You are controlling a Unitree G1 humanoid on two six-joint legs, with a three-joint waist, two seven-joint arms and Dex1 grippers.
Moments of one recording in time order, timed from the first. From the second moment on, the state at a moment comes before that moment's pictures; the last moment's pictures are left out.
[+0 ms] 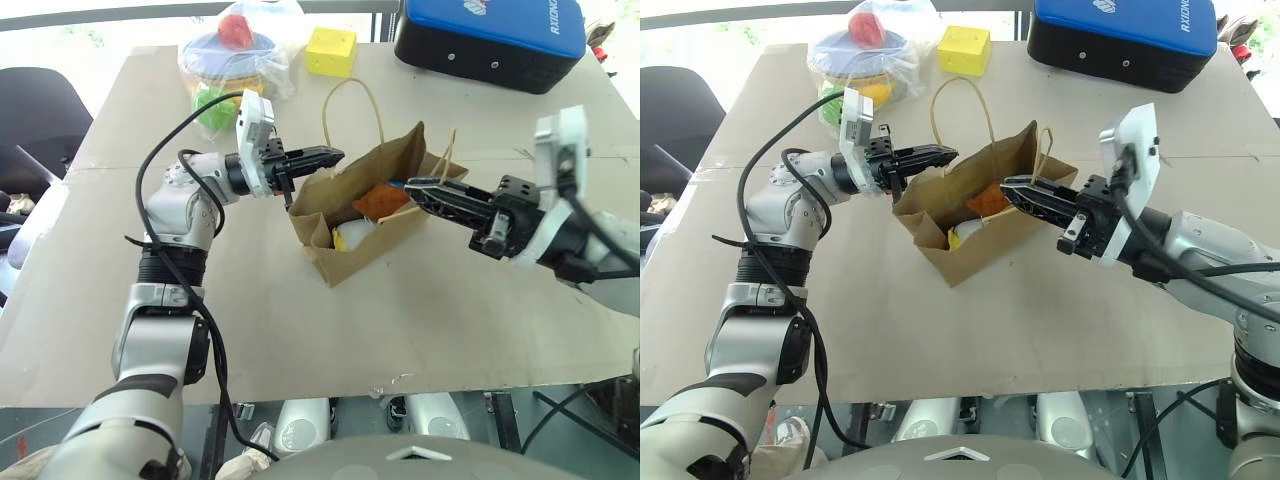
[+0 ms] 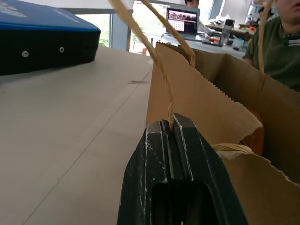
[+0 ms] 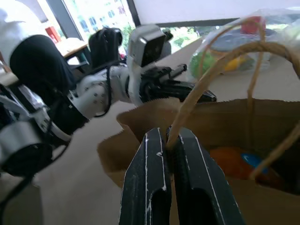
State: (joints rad) left arm -0.82 0.53 -0.01 0.42 -0.48 0.28 -1.27; right arm -0.42 -0.73 -0.17 -0.72 1.40 0.97 0.14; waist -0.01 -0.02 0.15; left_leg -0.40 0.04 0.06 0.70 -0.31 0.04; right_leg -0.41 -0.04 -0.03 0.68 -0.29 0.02
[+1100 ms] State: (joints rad) left arm -0.36 0.73 0.15 -0.07 -0.76 0.66 -1.36; right arm -0.24 -0.89 0.19 -0.71 0.78 0.70 0.61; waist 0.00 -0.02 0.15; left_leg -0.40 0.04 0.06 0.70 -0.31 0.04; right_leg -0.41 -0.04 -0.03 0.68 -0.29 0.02
